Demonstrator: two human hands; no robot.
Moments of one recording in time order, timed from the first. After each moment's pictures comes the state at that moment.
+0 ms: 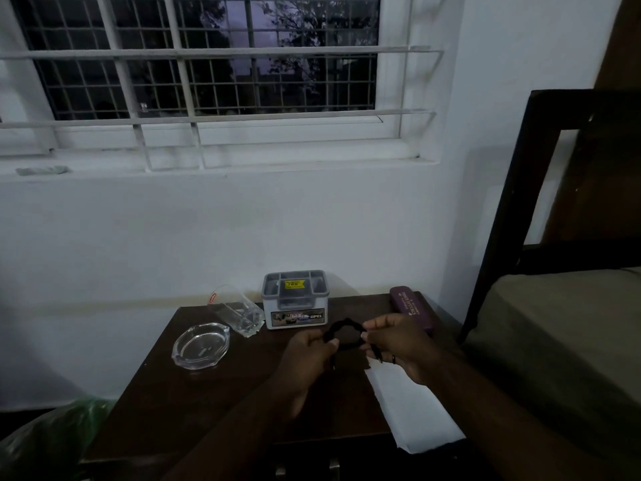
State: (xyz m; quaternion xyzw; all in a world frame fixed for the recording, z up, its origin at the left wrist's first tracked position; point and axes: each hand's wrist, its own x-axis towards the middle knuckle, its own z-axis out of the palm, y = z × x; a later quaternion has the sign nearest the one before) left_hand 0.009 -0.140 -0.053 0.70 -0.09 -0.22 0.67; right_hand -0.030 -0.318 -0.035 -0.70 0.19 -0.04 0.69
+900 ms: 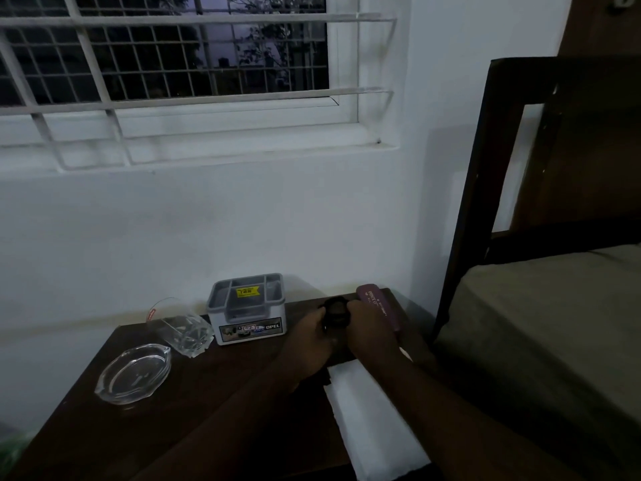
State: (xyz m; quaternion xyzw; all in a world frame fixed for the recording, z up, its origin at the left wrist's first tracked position) left_hand 0.054 -0.234 -0.064 0.83 -0.31 -0.05 0.46; right_hand 0.030 -0.364 -0.071 -0.96 0.17 -0.10 0.20
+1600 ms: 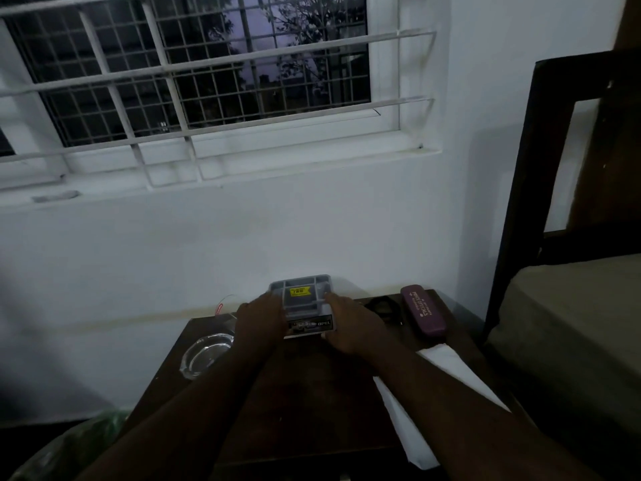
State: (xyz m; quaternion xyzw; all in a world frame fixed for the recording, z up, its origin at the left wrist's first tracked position) left_hand 0.113 -0.104 -0.036 0.96 -0.20 0.18 0.11; right_hand 0.056 -0.291 -0.056 -0.97 -0.04 -0.08 0.22
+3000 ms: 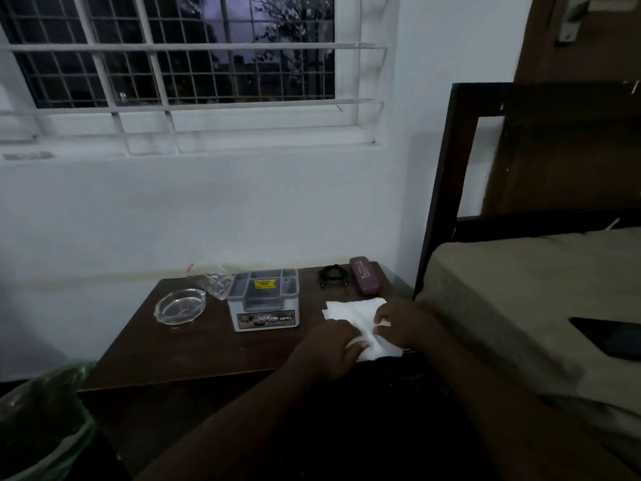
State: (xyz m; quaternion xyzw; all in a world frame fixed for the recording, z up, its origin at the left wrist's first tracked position) left_hand -0.064 -0.206 -0.096 0.84 -0.50 0.07 0.19; right_hand -0.104 -0.414 -0.074 -0.99 0.07 -0.02 0.12
